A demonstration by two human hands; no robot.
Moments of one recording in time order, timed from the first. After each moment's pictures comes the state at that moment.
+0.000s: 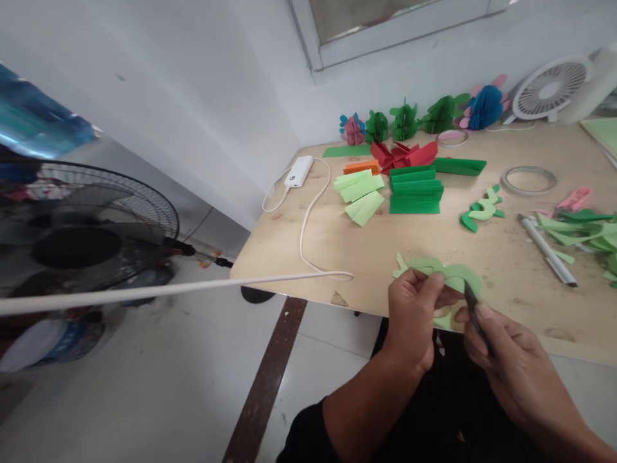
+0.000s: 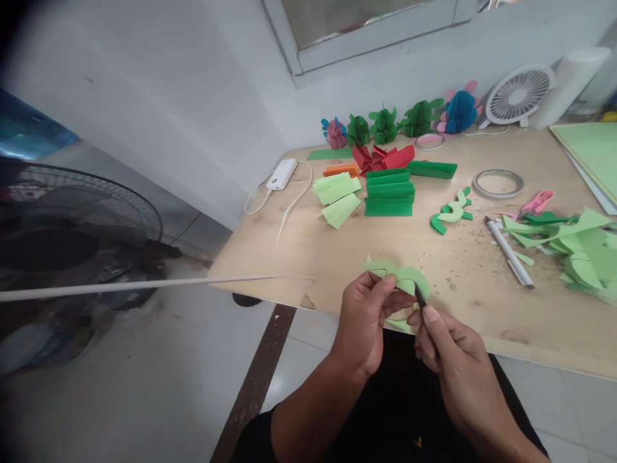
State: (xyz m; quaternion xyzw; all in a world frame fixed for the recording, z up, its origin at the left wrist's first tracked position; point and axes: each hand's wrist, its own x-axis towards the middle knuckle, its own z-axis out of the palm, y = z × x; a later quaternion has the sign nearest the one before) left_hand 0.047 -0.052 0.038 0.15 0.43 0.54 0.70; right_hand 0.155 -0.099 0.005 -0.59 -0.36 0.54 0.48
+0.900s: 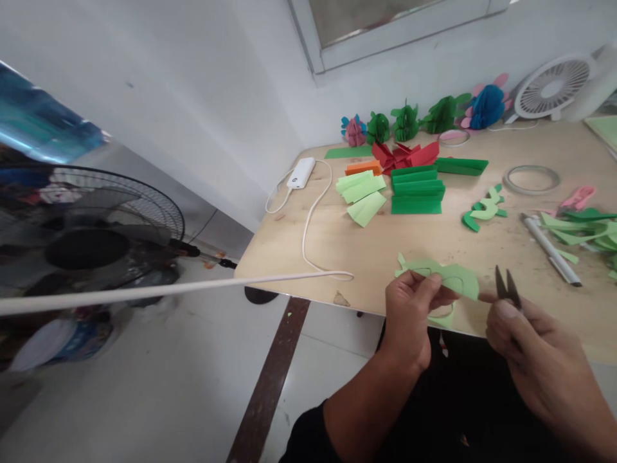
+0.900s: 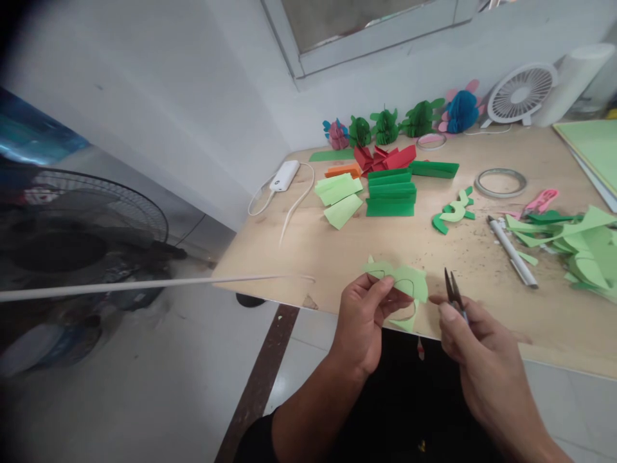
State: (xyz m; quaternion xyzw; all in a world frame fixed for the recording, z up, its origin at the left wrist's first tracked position) left_hand 0.043 -0.053 0.033 0.15 0.44 0.54 0.70; right_hand 0.171 -0.096 0.006 -0.62 -0.30 0.50 0.53
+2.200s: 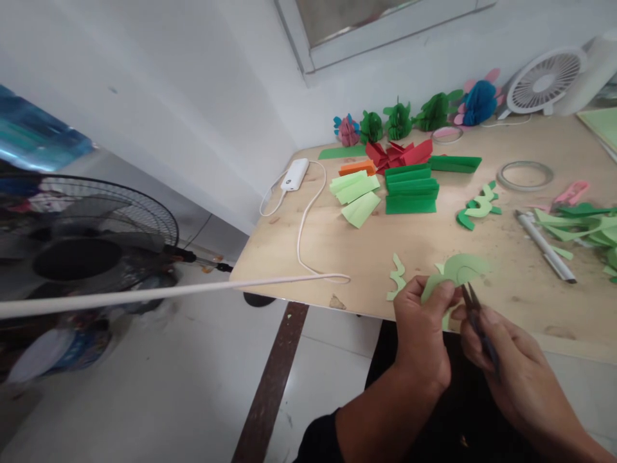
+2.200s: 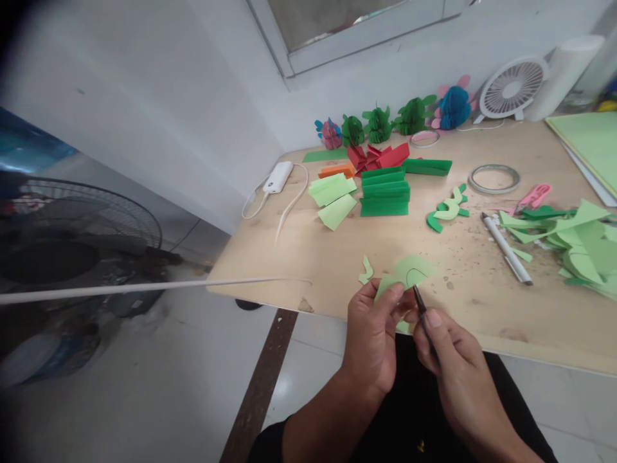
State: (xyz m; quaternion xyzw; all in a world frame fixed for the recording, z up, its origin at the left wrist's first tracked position) left_hand 0.066 -0.061 0.032 0.10 0.45 0.56 0.69; right_hand 0.156 -0.105 0.003 -0.59 -0.33 0.55 0.48
